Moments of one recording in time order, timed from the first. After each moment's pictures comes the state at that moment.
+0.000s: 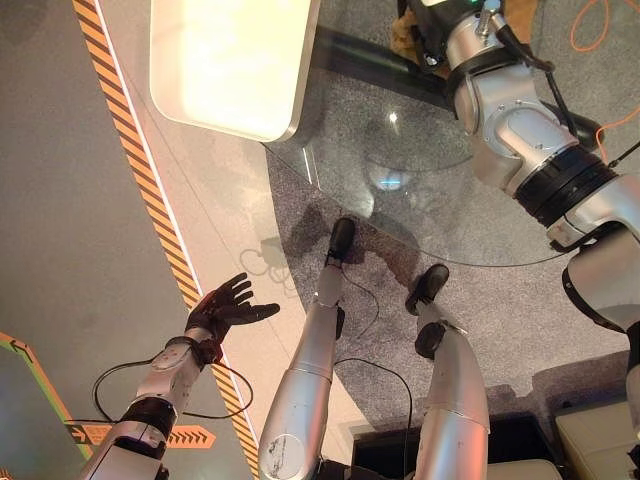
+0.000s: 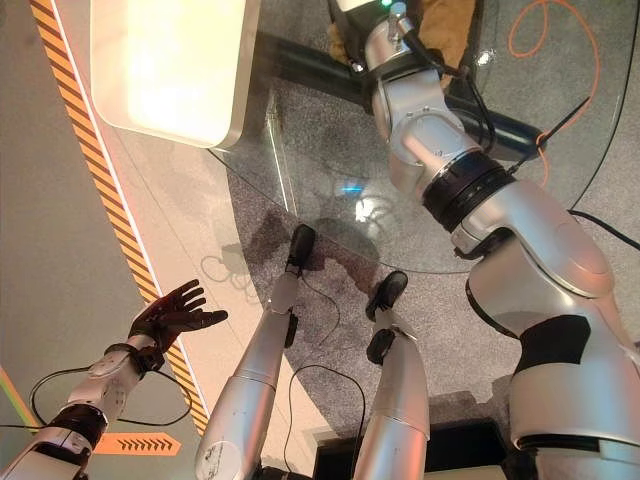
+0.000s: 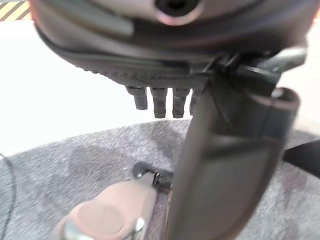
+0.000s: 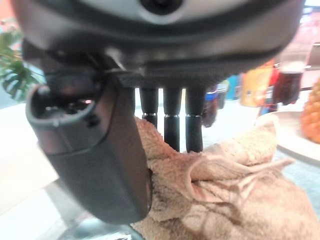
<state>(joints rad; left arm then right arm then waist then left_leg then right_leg) -0.33 0.52 -0.26 0.83 -0.78 -0.15 -0.13 -1.56 -0.63 1.08 0.65 -0.51 0.37 -0.23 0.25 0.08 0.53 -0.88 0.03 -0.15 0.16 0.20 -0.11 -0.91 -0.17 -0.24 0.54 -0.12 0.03</state>
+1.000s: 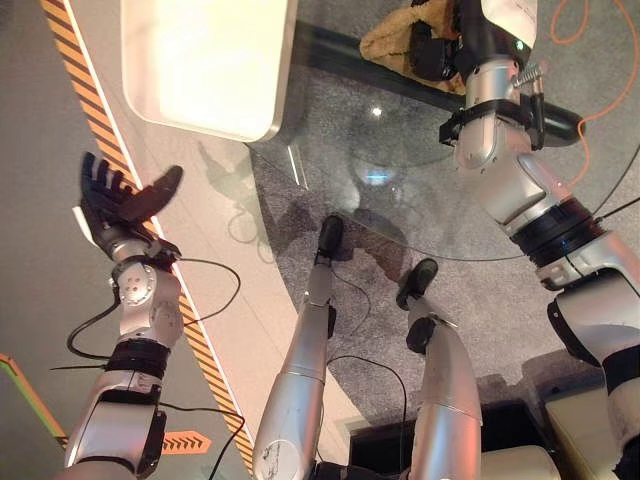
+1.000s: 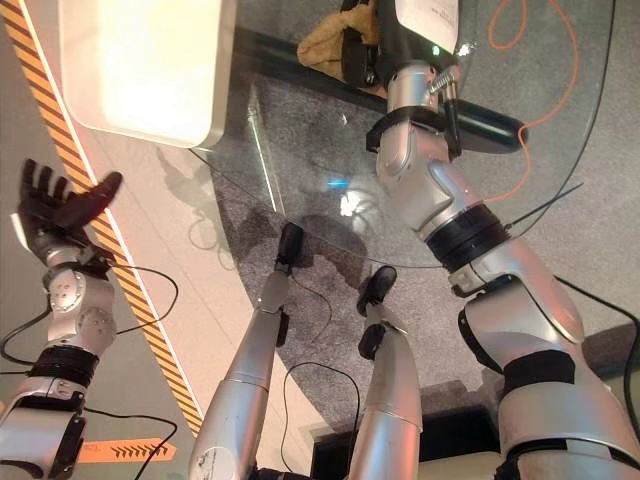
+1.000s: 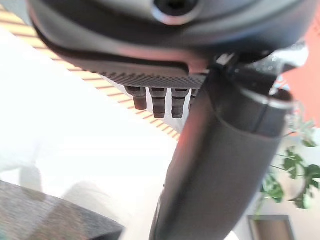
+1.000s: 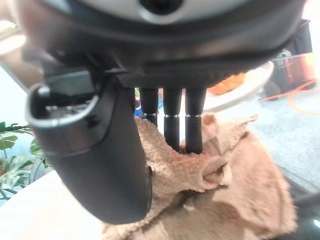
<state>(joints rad) -0.58 0.57 -0.04 0.58 -0.88 -0.47 0.50 -1.25 -0.63 0.66 0.42 -0.15 0.32 -0.57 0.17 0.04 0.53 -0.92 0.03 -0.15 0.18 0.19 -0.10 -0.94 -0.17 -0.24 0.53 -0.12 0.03</state>
